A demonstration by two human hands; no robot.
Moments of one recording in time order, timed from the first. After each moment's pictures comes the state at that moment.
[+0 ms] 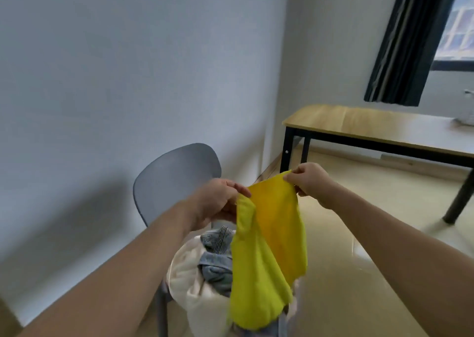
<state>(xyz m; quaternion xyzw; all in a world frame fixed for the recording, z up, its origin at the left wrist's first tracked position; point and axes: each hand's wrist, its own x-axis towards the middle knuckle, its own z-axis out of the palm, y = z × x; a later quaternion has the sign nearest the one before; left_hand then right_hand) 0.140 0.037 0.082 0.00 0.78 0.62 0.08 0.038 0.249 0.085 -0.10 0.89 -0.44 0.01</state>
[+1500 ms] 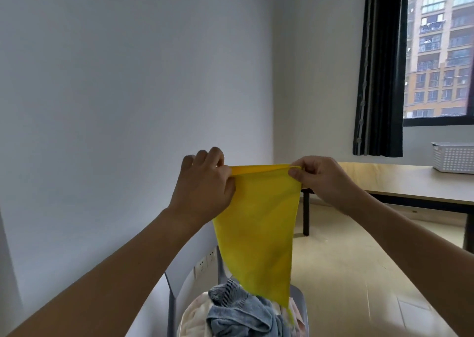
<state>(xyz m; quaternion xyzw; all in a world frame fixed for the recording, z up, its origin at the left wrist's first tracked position) 0.231 0.047 0.221 0.09 0.85 -0.11 -0.51 0.171 0.293 0.229 -0.32 0.79 -0.49 -0.19</state>
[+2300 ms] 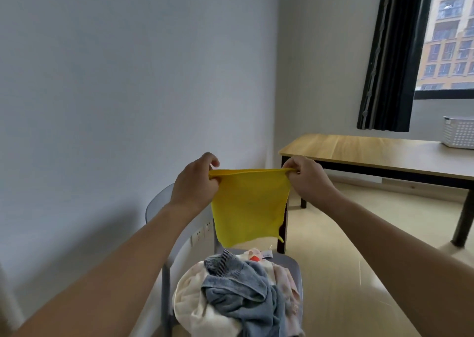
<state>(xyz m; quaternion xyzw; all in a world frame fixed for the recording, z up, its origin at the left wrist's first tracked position) 0.163 0.028 0.148 0.02 0.90 0.21 -0.38 0.100 0.262 0.154 -0.20 0.86 -0.42 -0.18</state>
